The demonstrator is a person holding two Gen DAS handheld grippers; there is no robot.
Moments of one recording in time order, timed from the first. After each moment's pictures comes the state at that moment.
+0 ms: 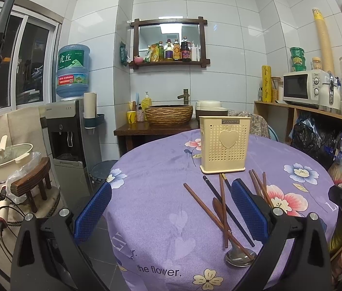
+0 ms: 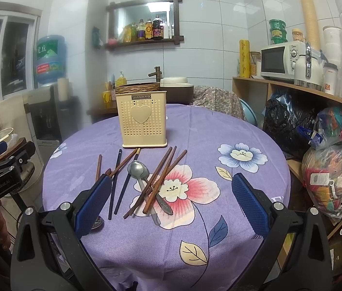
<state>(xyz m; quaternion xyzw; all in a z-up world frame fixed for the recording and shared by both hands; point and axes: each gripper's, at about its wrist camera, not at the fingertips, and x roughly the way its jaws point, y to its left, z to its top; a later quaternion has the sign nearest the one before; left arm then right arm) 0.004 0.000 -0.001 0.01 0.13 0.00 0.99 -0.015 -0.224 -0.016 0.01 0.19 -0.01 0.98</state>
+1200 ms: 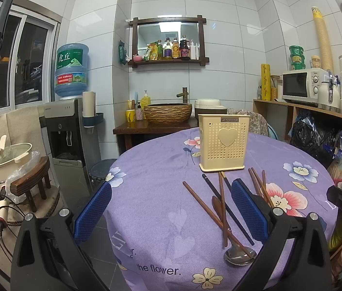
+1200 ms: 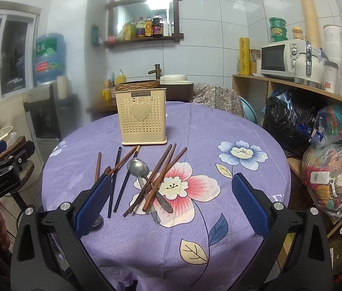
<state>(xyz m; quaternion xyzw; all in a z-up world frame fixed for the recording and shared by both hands) 0.005 -0.003 -0.005 0.02 0.13 0.00 0.99 -0.013 -0.224 -0.021 0.01 0.20 -0.01 0.98</state>
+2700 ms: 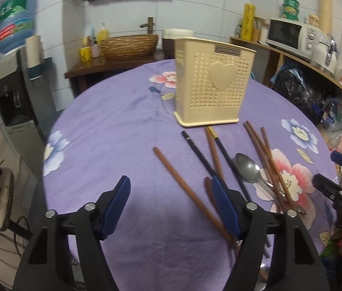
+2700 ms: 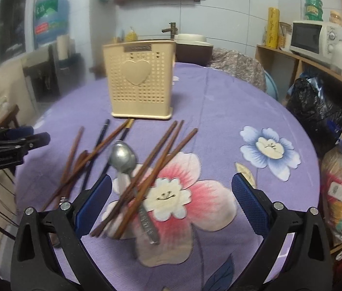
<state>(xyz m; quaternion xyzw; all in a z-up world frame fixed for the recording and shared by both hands) 0.143 -0.009 -0.039 0.02 0.35 -0.13 0.93 0.120 -0.237 -0.050 -0.03 0.33 0.02 0.94</state>
